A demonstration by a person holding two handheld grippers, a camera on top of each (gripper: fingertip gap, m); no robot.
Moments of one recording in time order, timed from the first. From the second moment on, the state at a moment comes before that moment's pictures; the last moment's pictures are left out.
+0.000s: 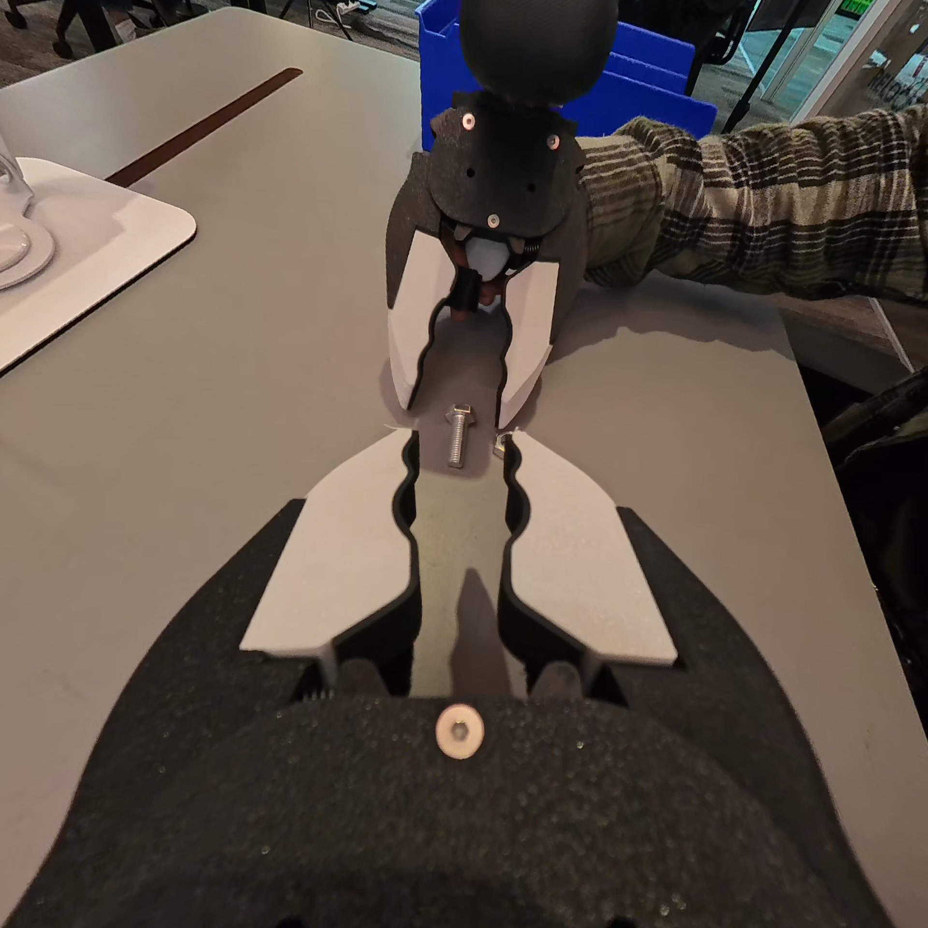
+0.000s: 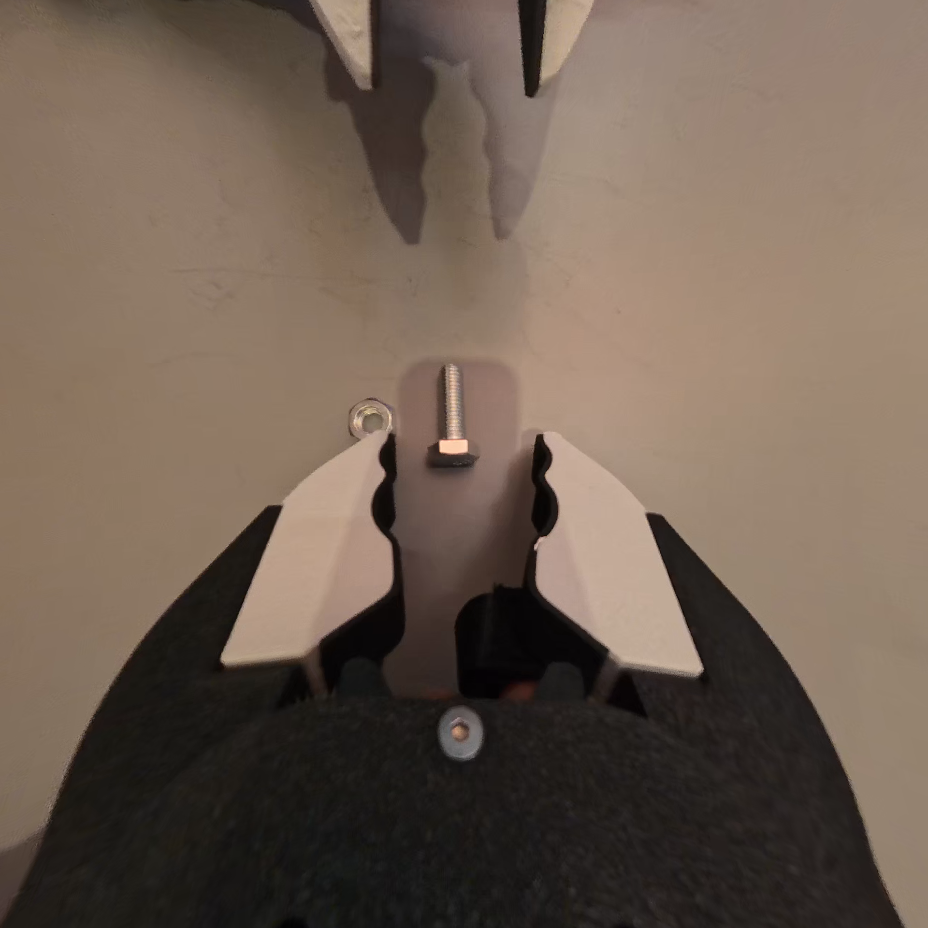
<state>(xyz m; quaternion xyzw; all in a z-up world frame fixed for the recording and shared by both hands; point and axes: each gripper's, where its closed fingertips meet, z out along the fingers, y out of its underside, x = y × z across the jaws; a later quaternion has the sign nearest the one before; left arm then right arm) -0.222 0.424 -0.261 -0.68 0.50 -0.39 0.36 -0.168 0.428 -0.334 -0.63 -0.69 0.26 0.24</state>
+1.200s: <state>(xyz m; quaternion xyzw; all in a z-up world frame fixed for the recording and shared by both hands) -0.218 0.417 -0.264 -0.68 0.51 -0.40 0.35 -0.159 0.457 -0.294 -0.70 -0.57 0.29 0.31</state>
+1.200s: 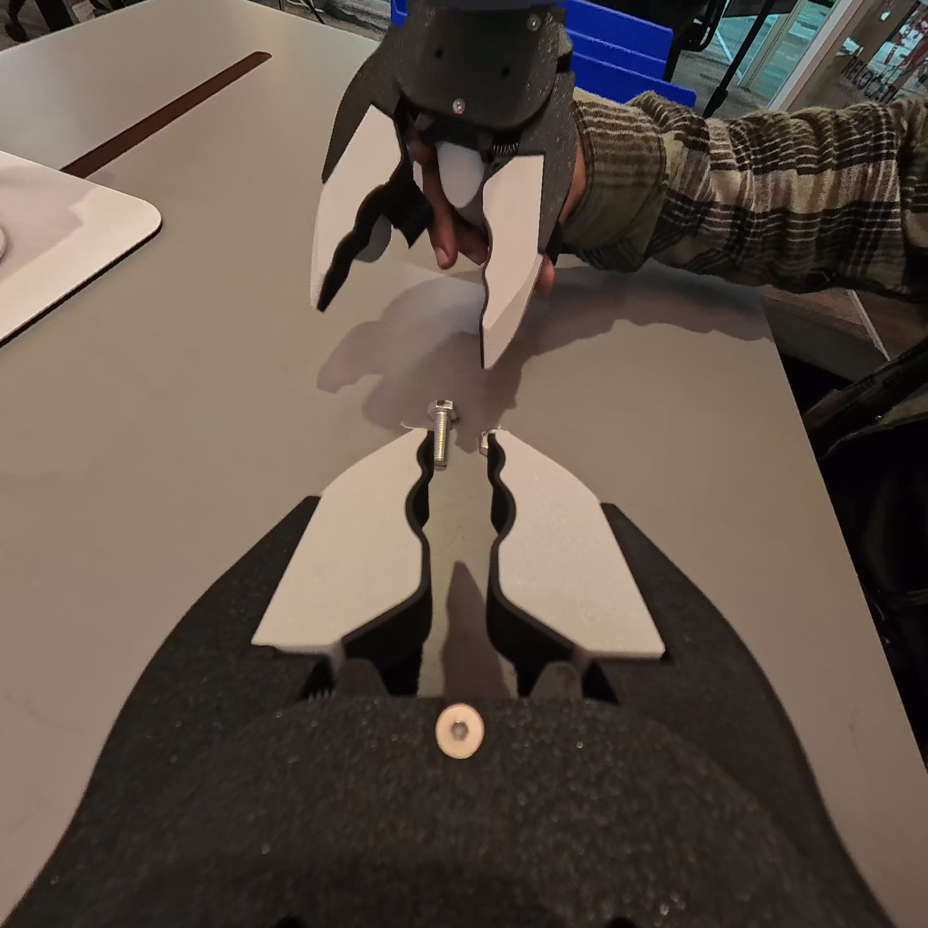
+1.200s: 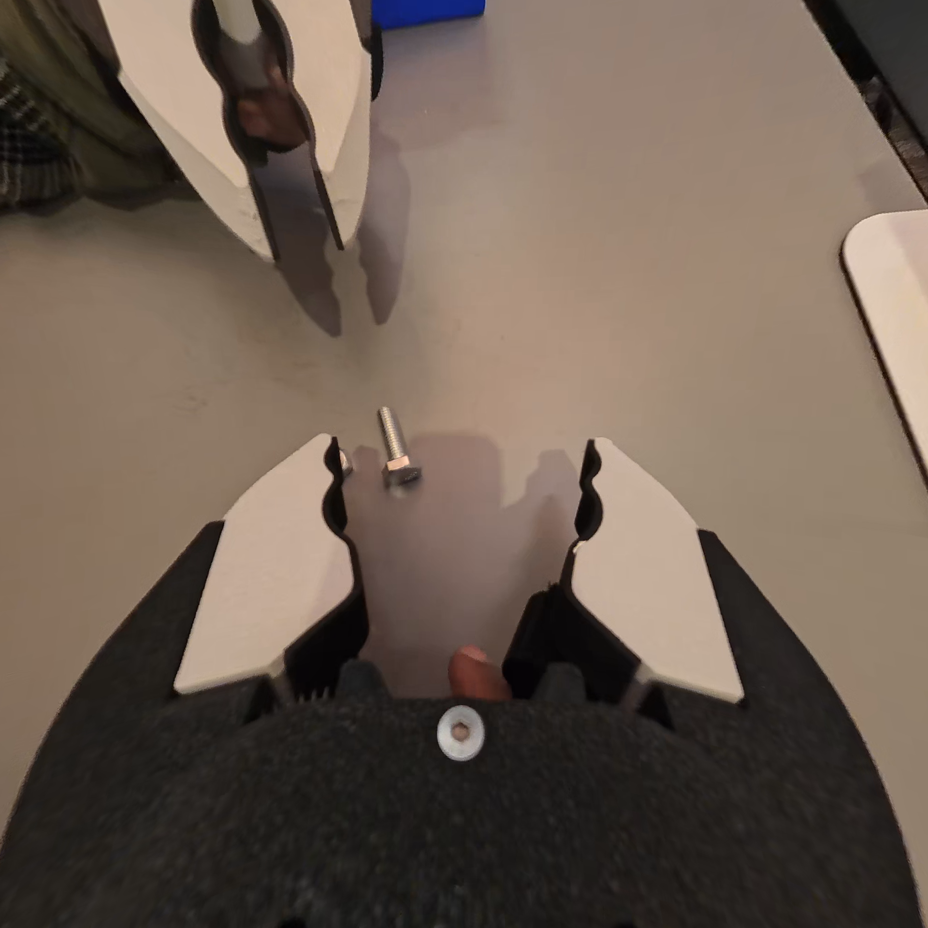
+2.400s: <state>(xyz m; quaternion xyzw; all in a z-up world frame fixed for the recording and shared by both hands) -0.219 0.418 -0.266 -0.68 0.51 -0.39 0.35 -0.166 0.427 -0.336 -0.64 -0.69 0.25 0.23</state>
